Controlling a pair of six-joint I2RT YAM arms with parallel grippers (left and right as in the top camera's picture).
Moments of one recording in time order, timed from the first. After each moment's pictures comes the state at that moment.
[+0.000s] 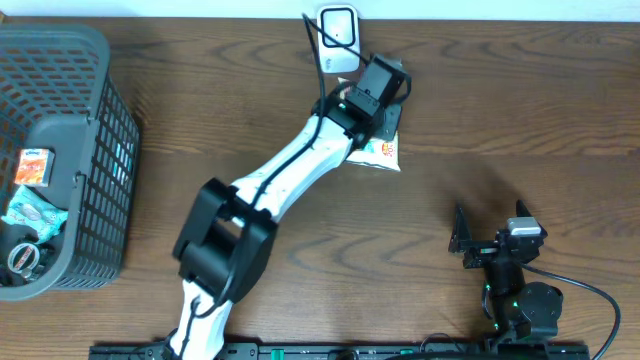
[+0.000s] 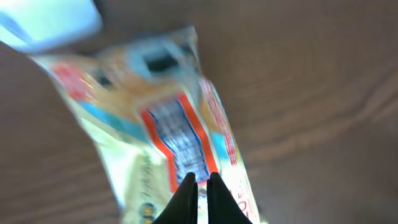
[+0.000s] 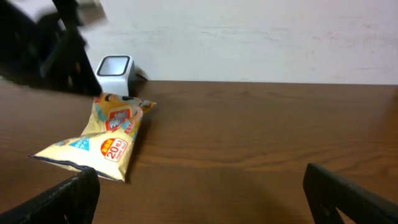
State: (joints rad) left arm -0.66 2.12 1.71 -0.52 -0.02 -0.31; right arm 0.00 0.01 0.01 -0.07 -0.07 0.01
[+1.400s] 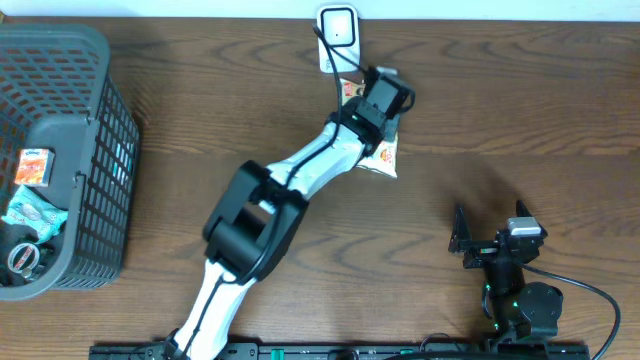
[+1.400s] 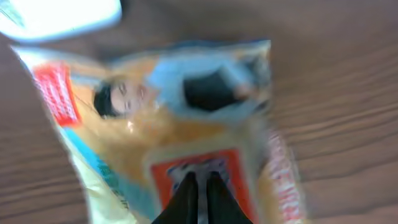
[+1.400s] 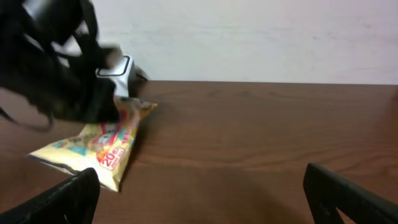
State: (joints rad) left arm -0.67 2.29 1.70 -0.30 -0.22 -0.38; right arm 0.00 0.01 0.01 -0.07 -0.07 0.01
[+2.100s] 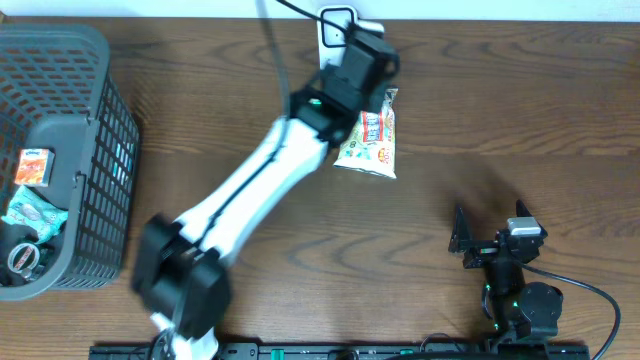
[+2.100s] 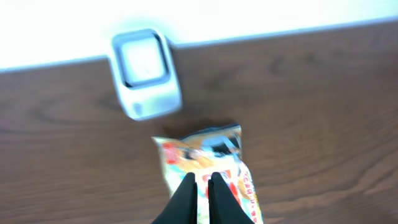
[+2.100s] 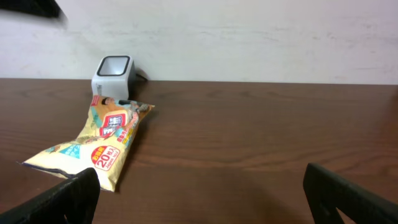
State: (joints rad) left arm -0.62 1.87 1.70 -0.49 -0.24 -0.31; right arm 0.00 0.01 0.01 -0.07 -0.07 0.01
